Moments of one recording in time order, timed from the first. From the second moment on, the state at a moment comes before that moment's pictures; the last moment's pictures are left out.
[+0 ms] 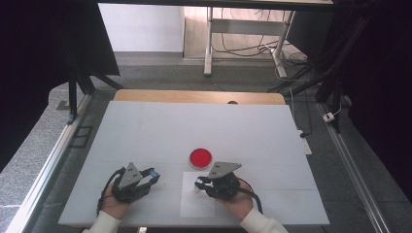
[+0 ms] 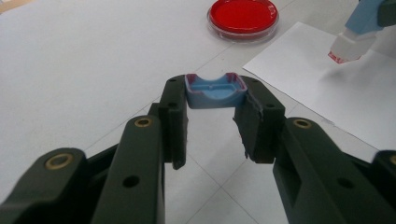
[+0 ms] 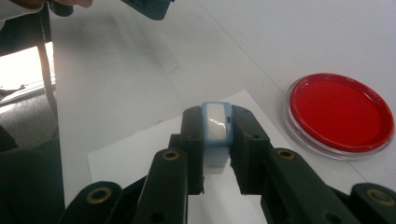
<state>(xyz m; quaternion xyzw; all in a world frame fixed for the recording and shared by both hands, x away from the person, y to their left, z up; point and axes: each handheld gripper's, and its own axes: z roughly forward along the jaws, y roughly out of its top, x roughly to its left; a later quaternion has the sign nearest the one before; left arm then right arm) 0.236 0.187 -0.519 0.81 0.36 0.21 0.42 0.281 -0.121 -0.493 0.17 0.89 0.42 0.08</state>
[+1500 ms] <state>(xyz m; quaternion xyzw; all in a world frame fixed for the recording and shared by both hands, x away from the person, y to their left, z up) 0.236 0.187 -0.519 0.81 0.36 0.21 0.42 0.282 -0.114 -0.505 0.16 0.90 0.39 0.10</state>
